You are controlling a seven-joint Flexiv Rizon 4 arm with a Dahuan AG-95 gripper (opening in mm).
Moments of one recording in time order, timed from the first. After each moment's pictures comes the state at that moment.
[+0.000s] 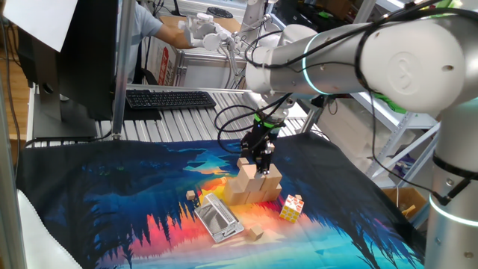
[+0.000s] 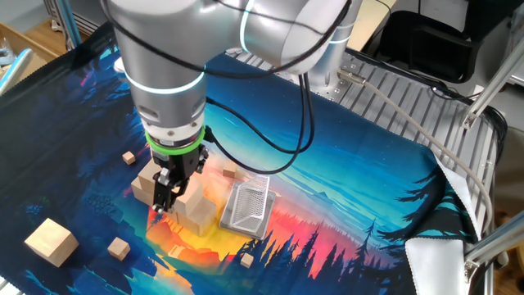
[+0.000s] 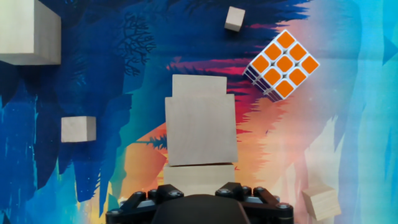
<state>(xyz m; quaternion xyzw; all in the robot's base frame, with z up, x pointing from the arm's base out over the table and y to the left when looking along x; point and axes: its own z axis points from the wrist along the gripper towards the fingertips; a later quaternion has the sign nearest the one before) 0.632 -0.034 0.116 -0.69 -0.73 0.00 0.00</state>
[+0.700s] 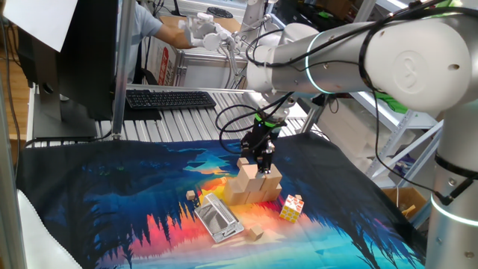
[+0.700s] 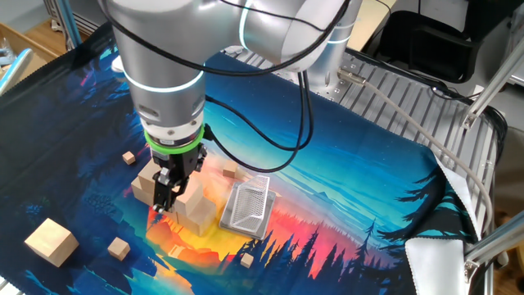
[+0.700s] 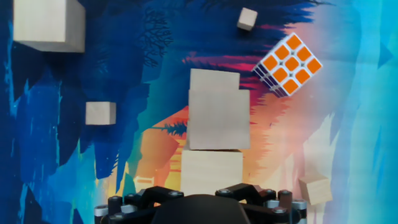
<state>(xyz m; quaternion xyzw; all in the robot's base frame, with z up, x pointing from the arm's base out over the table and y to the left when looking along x) 0.634 -0.036 0.122 -0.67 -0.75 0.00 0.01</state>
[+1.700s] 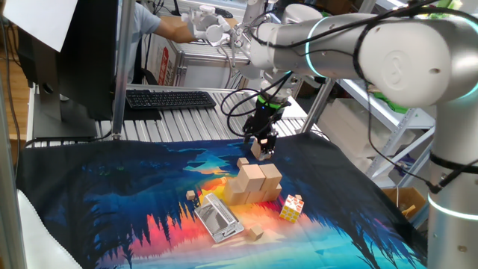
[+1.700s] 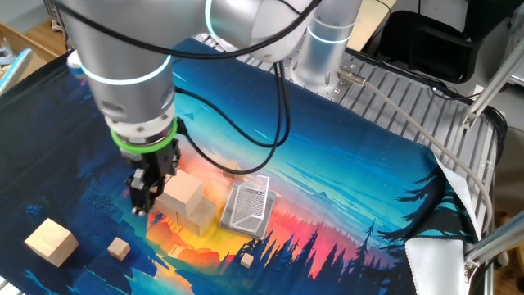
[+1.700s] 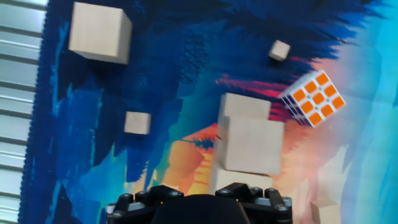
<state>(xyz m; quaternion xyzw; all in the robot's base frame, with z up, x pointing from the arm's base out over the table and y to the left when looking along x) 0.684 -0.062 0.145 -0.62 -0.78 0.02 0.00</state>
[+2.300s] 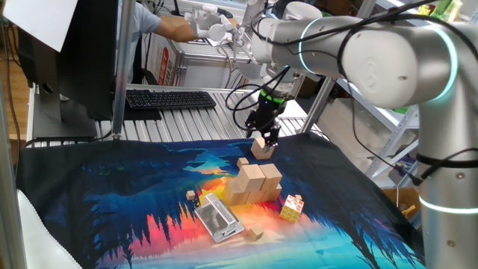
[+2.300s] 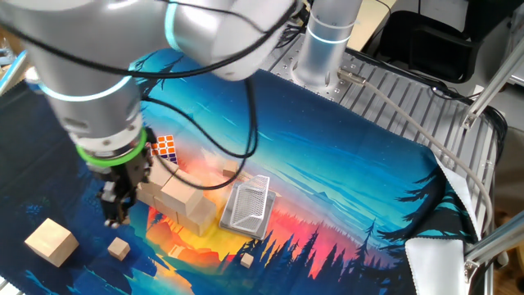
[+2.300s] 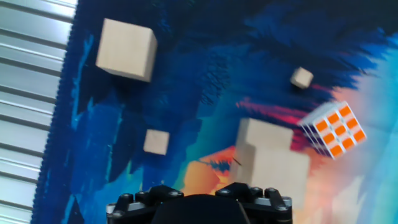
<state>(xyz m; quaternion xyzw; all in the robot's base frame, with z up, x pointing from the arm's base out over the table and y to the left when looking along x) 0.717 -0.093 0.140 -0.59 -0.81 0.01 0.01</state>
